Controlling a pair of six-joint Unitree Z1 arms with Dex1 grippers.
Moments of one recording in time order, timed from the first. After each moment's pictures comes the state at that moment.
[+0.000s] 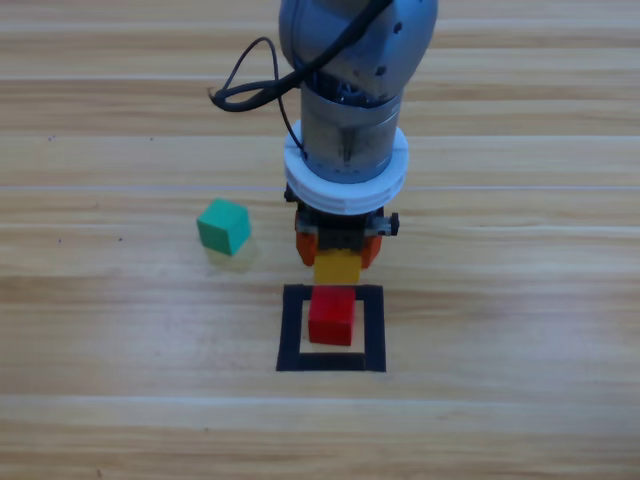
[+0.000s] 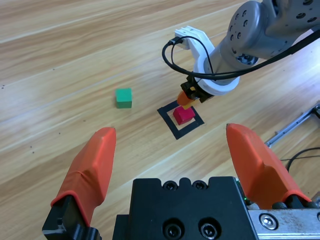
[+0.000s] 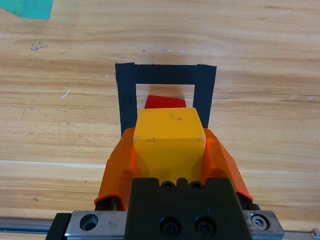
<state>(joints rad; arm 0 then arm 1) -0.97 0.99 -1.31 0.89 0.31 -0.42 1.00 2.50 -2.43 1.39 -0.07 0.98</state>
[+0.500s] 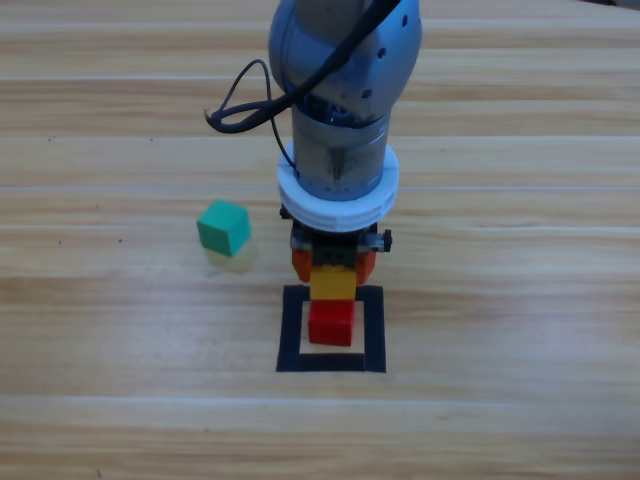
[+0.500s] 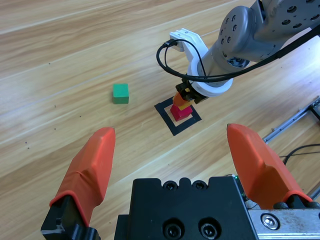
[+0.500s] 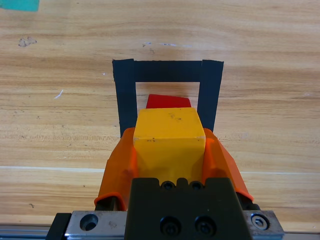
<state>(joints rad) -0.97 0.99 -1.30 0.90 0.30 -0.44 1.01 2.53 -2.44 1.39 -0.06 1.00</state>
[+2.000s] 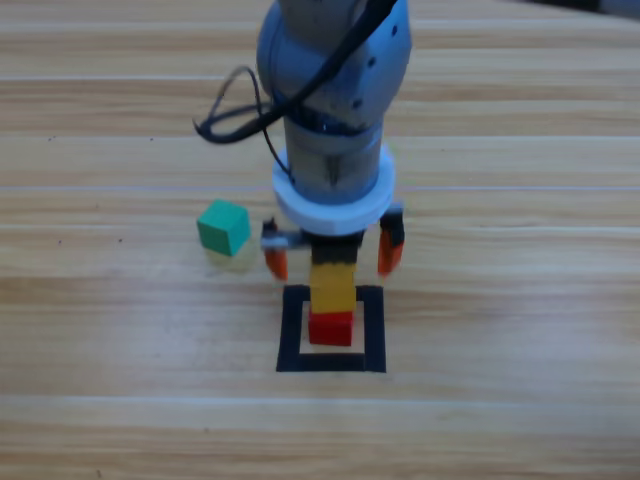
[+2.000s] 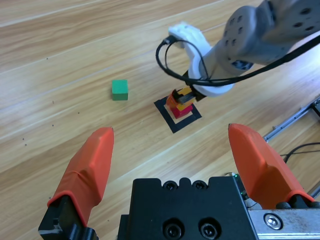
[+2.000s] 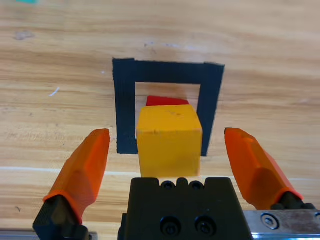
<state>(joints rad) -0.97 1.01 -1.30 0.90 0.29 -0.45 1.03 2.54 -2.44 1.40 -0.10 0.96</state>
